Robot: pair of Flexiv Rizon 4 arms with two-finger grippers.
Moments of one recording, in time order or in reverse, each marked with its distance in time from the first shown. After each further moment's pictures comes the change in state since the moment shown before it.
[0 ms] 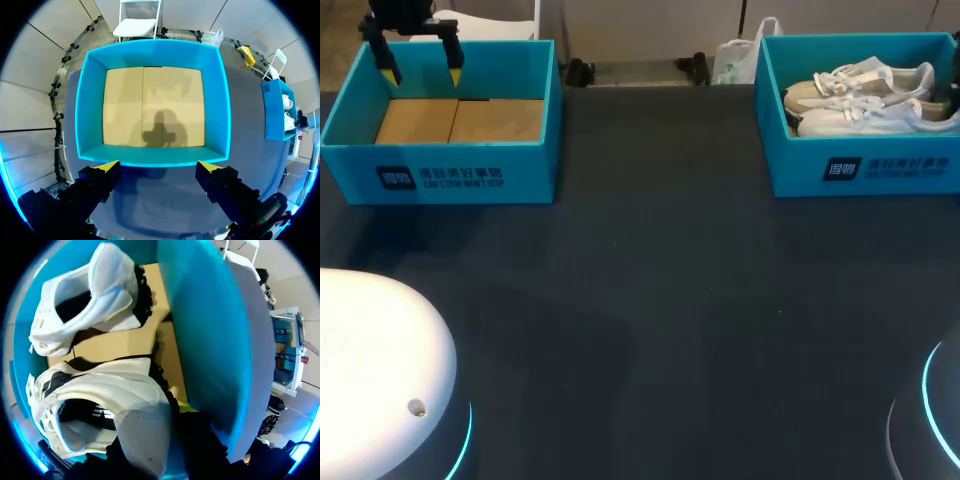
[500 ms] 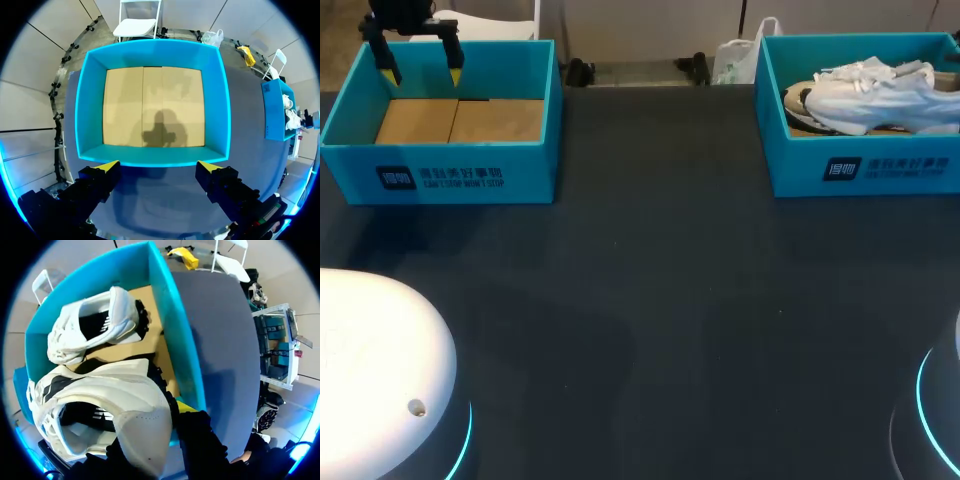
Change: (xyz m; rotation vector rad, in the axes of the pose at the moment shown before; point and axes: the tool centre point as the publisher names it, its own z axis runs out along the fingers) left arm 0.000 0.000 0.000 0.000 0.000 0.000; right arm -0.007 0.000 -0.058 -0.047 -0.011 0.054
